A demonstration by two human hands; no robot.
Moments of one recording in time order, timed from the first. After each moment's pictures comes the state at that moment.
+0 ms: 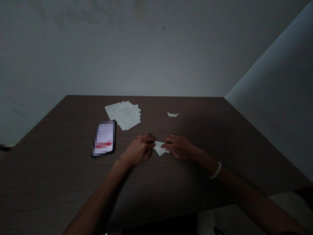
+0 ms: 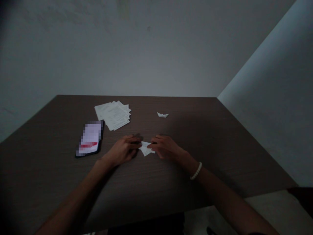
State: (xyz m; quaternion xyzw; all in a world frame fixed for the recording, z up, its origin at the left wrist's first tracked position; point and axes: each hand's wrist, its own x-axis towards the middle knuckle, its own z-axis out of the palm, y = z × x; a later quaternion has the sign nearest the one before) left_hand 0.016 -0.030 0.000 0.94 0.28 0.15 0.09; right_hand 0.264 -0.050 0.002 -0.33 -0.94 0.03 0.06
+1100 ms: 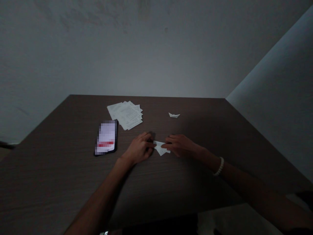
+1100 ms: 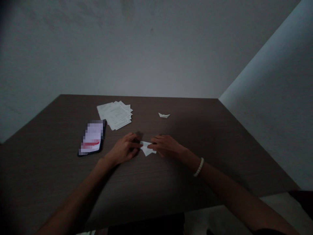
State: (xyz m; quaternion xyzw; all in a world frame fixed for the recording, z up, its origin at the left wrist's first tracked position) left_hand 0.015 -0.030 -0.002 0.93 0.32 0.16 0.10; right_hand 0.262 -0.044 0.016 -0.29 -0.96 -0.02 -0.01
